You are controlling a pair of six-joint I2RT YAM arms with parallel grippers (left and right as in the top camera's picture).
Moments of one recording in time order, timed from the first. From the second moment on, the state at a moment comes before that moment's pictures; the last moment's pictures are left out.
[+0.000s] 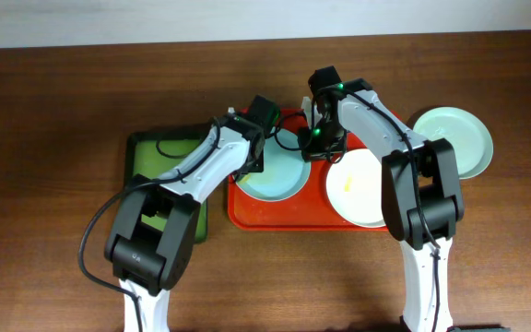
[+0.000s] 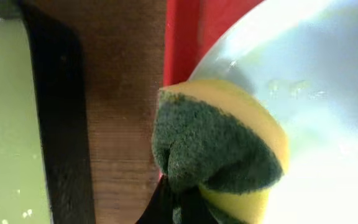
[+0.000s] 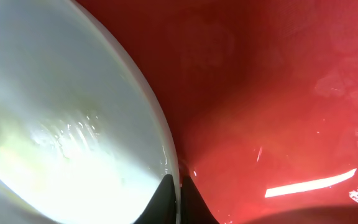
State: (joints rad) left arm -0.50 2.09 1.55 -0.89 -0.28 -0.49; right arm 0.28 2.28 1.78 -1.02 -0.28 0.10
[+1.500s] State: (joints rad) left arm -0.35 2.03 1.87 -1.23 -0.10 -0.47; right arm 0.28 2.29 2.22 -1.42 0.08 0.09
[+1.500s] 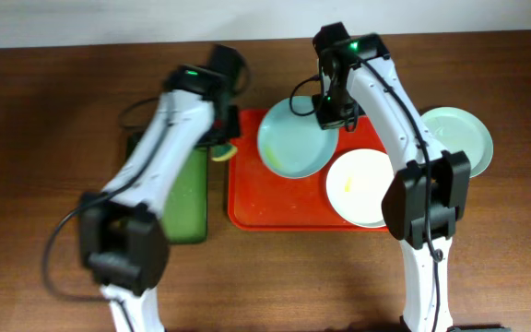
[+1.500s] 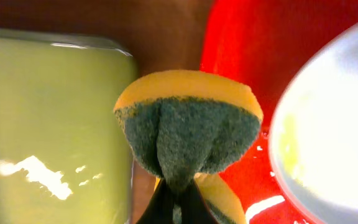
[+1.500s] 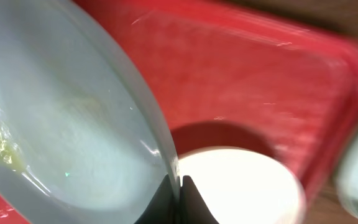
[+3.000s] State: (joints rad) left arm -0.14 1.91 1.79 -1.37 -0.21 -0.46; right arm -0.63 2.25 2.00 -1.28 -0.29 0.02
